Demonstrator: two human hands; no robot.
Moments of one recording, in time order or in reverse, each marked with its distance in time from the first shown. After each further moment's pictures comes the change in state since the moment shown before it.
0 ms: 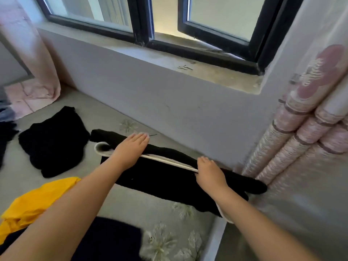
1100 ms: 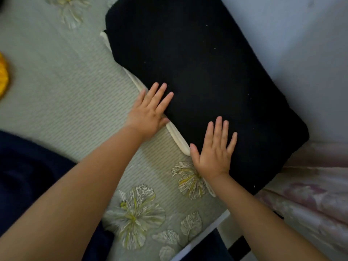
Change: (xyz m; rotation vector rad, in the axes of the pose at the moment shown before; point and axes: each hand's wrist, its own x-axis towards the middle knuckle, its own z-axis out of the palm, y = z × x) left_hand 0.122 0.106 0.315 -0.488 -0.117 -0.213; right_hand 0.116 0.064 0.293 -0.144 -0.011 -0.101
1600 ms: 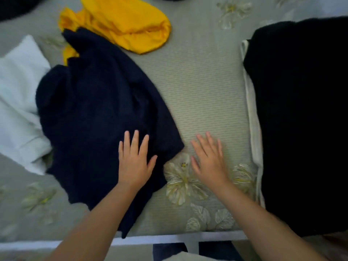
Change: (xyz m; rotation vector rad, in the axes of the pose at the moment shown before) left_hand -0.286 0.017 0.033 -0.249 0.163 -0.947; right_hand -0.061 -0.124 -0.017 0.207 -0.181 -0.847
